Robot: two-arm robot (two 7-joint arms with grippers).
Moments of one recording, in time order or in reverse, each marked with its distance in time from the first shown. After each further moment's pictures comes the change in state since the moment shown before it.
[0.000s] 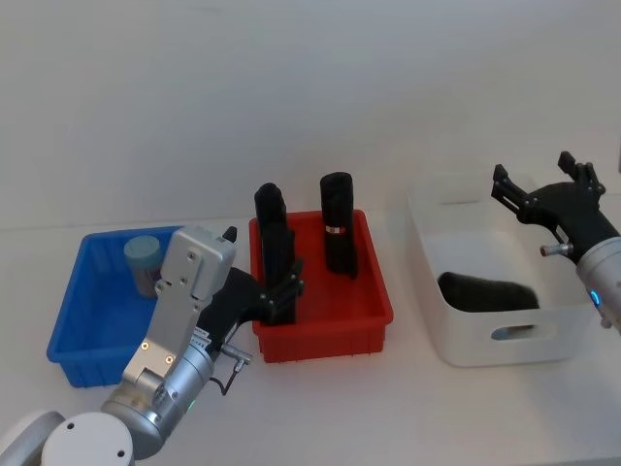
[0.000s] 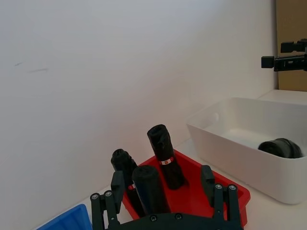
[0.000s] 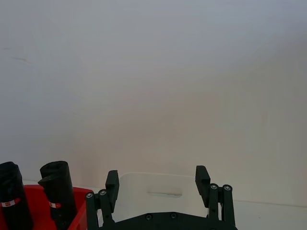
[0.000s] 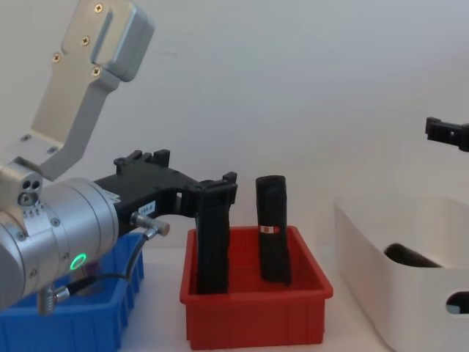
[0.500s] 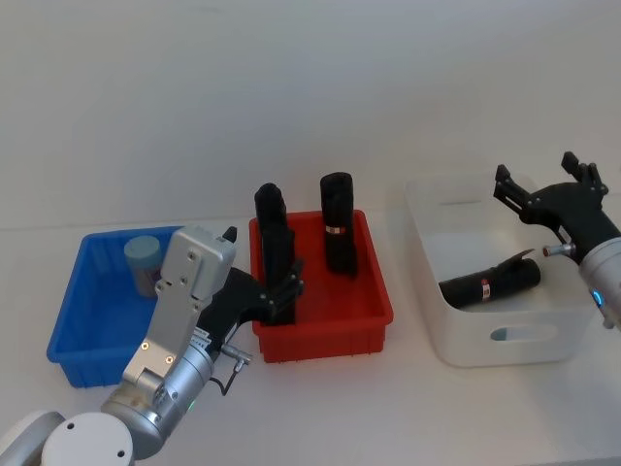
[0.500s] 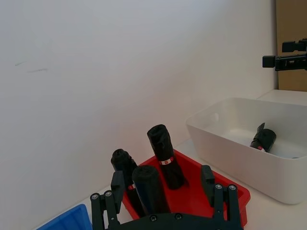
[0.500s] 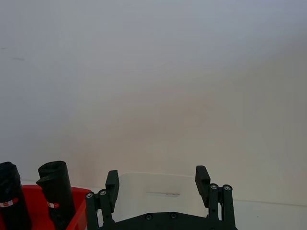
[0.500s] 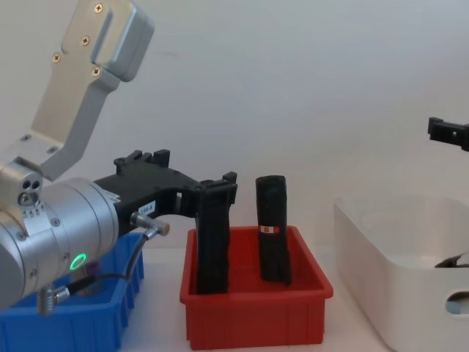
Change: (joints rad) left arm 0.000 0.000 0.000 0.000 0.000 0.000 0.000; right arm -0.003 0.002 0.003 -0.003 0.001 0.002 -0.003
